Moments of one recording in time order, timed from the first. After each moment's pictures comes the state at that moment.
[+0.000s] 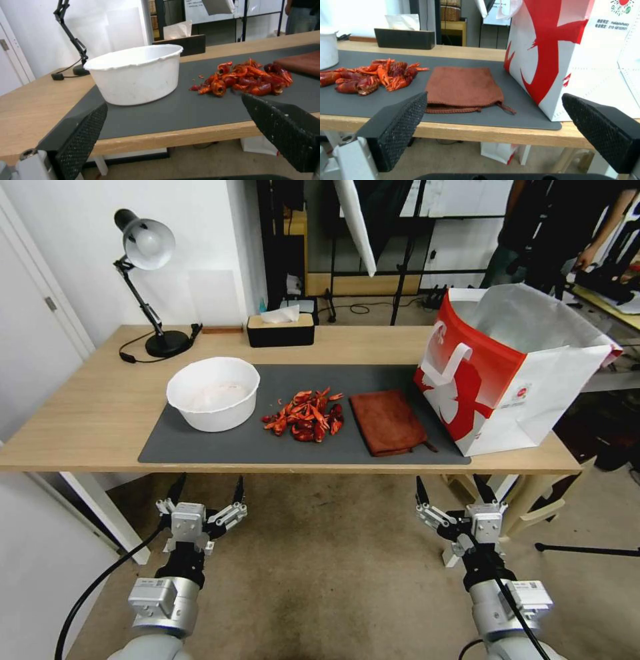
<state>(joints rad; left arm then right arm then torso) 1.80 -1.50 -0.55 -2.30 0.00 0.00 0.00 -1.80 1.50 0.55 2.30 0.00 0.00 0.00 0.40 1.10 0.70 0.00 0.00</state>
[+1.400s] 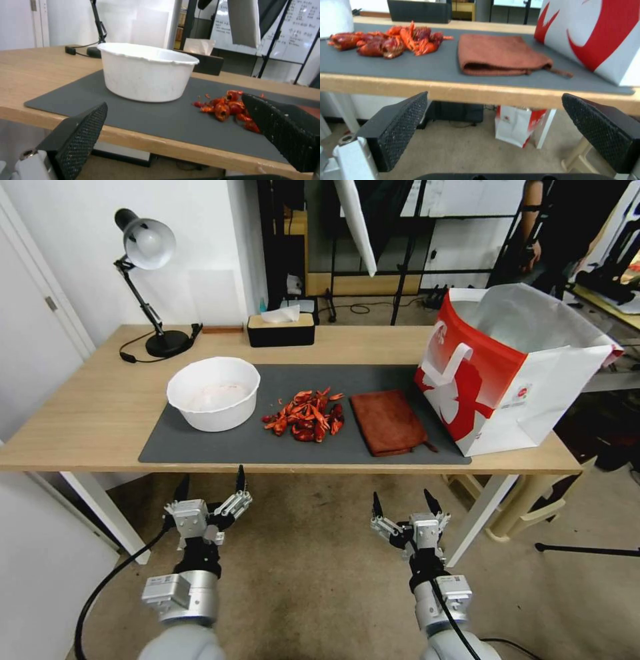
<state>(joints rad) 1.72 -1.44 -0.36 -2.21 -0.21 -0.16 -0.31 -1.72 1.58 0.39 2.14 -0.14 0.00 0.06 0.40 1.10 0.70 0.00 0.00</state>
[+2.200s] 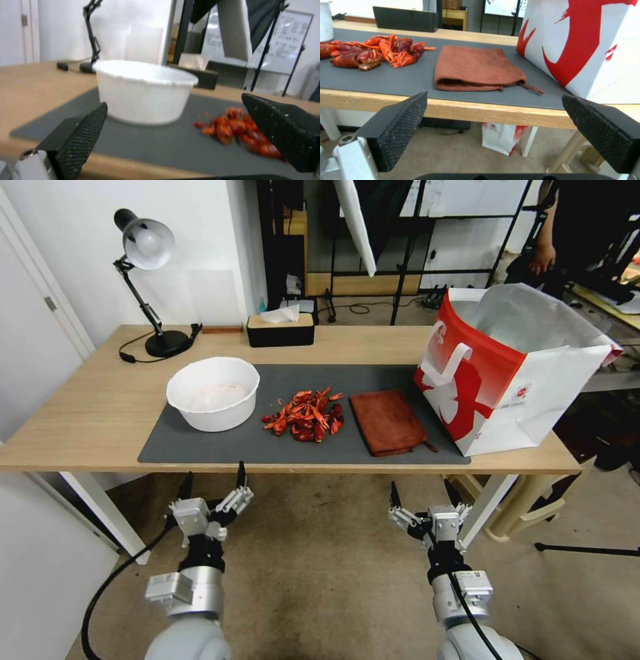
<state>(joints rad) 1.64 -1.37 -0.43 -2.18 -0.30 -0.18 -0.23 -1.71 1.55 0.44 2.17 -0.13 0.00 0.06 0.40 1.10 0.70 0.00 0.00</state>
